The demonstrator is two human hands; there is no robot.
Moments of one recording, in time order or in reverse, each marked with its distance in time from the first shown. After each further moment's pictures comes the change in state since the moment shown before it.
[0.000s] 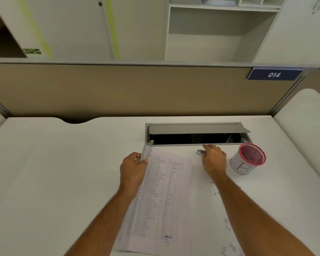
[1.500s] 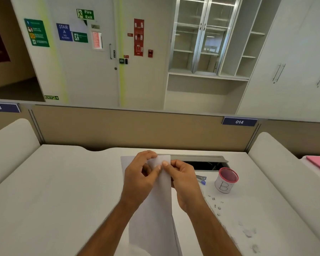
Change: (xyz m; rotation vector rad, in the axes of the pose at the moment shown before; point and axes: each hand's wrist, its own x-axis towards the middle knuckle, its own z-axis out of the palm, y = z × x) left_hand -0.169 0.101 -0.077 0.056 0.089 0.895; right_hand -0.214 -0.177 -0.209 1.329 -0.222 0.034
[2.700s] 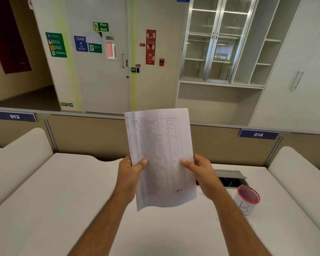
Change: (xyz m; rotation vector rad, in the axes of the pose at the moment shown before) left_hand 0.074 -0.050 -0.034 -0.494 0.065 -0.514; right_hand 0.113 -0.001 -0.037 -0.068 -0.248 -0.094
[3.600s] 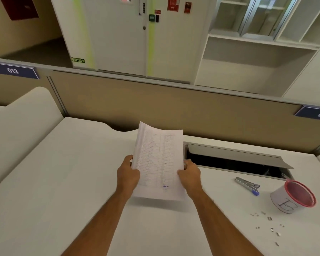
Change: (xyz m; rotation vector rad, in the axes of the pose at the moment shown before) left_hand 0.072 -0.159 -0.111 0.577 0.204 -0.286; right_hand 0.105 0.188 0.108 -0.452 0.237 0.324
